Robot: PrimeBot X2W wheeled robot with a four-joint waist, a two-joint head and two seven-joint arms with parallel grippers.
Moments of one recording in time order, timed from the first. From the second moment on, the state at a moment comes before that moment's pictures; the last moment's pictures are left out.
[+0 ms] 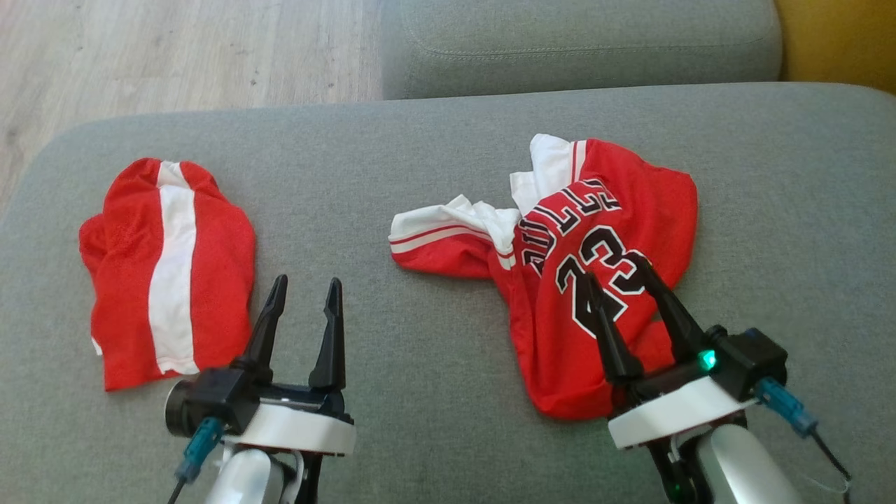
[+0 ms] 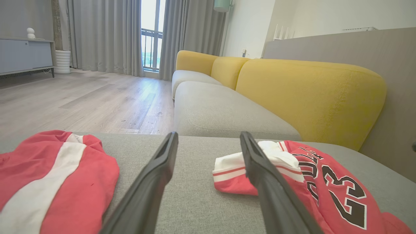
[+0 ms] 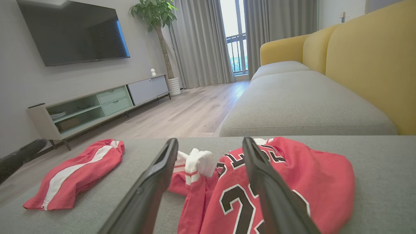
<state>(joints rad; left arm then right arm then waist) -0.11 0.05 -0.26 0.25 -0.27 -0.06 -0.26 -0.09 -0.07 0.29 0.20 0.24 0.13 -0.24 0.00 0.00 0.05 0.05</state>
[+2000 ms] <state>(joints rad) -0.13 0.05 -0.32 0.29 -0.30 -0.05 -0.26 -0.45 -0.32 1.15 0.38 0.61 0.13 -0.13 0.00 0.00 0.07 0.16</state>
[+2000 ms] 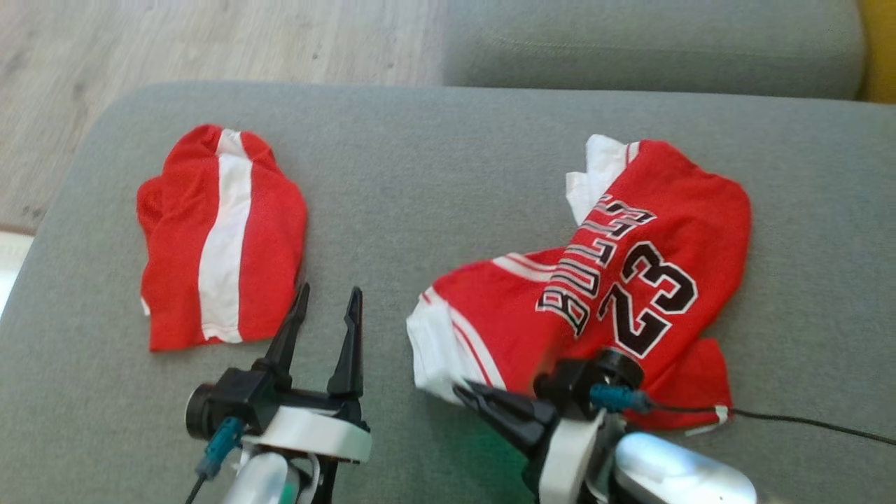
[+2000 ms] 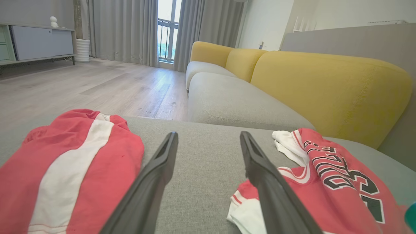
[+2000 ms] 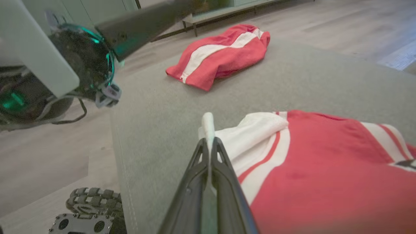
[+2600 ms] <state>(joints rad) -0.11 0.05 -0.28 0.28 -0.28 -0.05 -0.26 -0.43 -0.34 0.80 0.38 0.60 0.13 -0.22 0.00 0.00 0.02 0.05</state>
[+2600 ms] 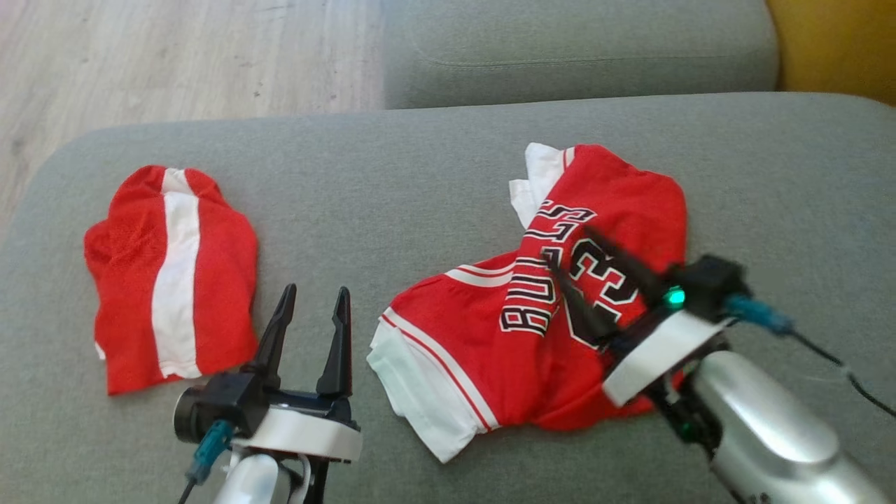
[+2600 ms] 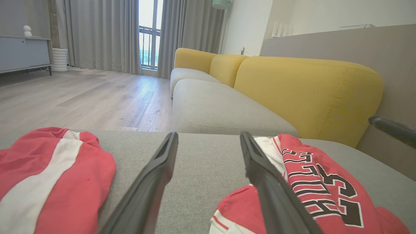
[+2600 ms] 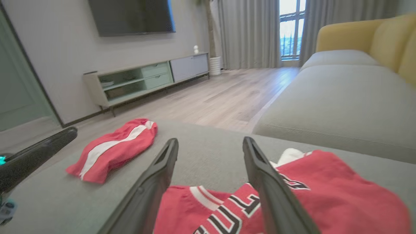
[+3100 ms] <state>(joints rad) -0.12 0.05 -0.29 0.22 -0.28 -0.05 -0.26 -0.20 -0.15 0.27 0.23 0.35 0.13 -0.19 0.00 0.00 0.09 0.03</state>
